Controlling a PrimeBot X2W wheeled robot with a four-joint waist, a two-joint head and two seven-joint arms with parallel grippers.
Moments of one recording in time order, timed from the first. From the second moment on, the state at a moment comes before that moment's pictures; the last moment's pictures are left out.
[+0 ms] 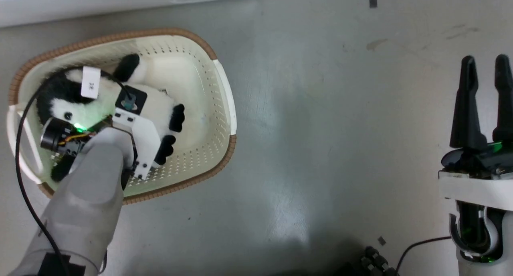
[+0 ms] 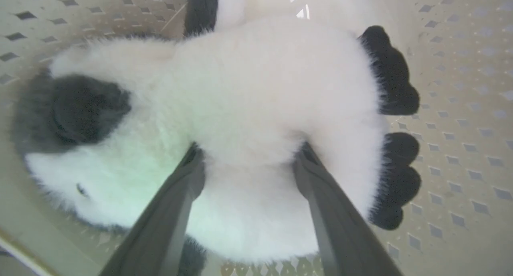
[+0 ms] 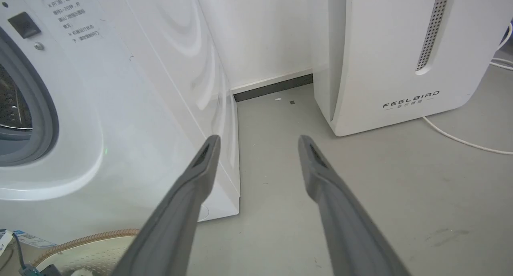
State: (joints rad) left arm -0.86 0.27 -0.34 1.03 0.01 -0.03 0.25; right arm -0.27 -0.05 -0.05 -0.22 0.42 0.13 -0.21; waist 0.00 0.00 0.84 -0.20
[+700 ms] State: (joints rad) left arm -0.99 0.29 -0.44 1.26 -0.03 -0.04 0.19; right arm -0.32 -0.05 -0.06 -0.25 0.50 0.13 -0.25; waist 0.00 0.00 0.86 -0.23
